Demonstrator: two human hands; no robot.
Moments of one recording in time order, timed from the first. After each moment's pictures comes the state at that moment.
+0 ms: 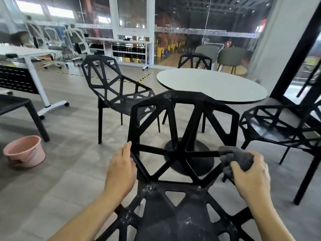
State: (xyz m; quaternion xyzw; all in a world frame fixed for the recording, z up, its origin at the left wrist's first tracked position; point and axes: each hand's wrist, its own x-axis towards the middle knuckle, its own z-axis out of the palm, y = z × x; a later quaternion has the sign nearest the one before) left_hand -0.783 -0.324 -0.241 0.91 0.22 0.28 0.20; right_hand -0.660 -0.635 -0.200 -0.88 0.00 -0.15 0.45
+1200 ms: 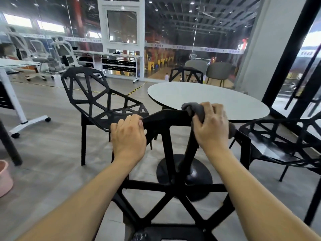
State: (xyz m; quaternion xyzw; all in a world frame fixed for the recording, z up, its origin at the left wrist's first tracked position) left_hand -0.608 -0.279 -0.151 0.87 0.21 0.44 0.10; right_hand -0.490 -0.476 -0.126 -0.86 -0.22 -0.38 0.27
